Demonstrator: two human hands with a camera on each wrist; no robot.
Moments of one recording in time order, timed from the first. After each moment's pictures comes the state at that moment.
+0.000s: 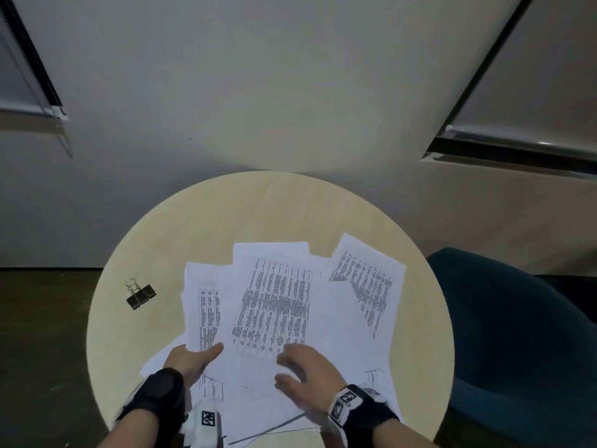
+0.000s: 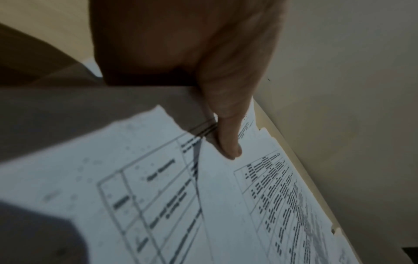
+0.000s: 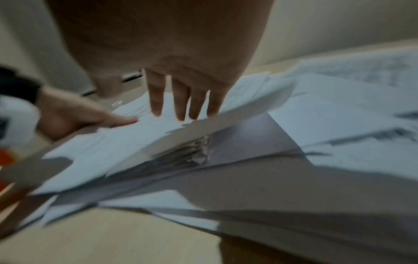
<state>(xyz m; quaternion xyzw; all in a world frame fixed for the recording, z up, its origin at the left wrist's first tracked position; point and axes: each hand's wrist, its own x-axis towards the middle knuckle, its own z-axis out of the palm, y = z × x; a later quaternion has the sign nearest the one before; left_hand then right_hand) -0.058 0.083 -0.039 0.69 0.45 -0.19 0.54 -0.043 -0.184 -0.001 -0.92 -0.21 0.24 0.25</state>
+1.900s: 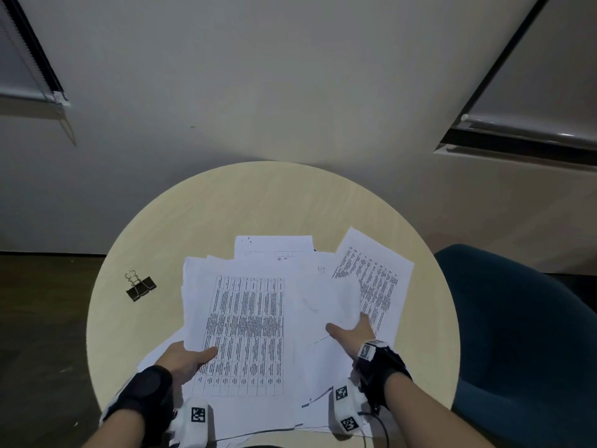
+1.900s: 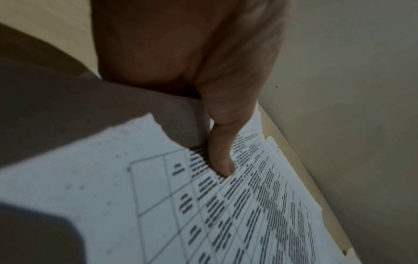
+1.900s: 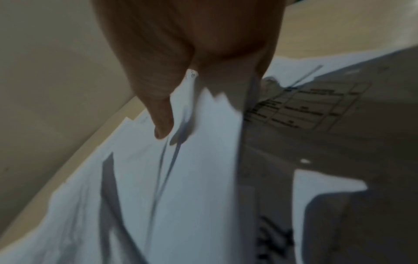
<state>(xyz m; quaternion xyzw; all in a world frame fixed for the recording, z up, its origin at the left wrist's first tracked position) -0.064 0.083 -0.026 0.74 0.38 -0.24 0.50 0.034 -0.242 -0.020 -0.85 0.22 0.19 0.44</state>
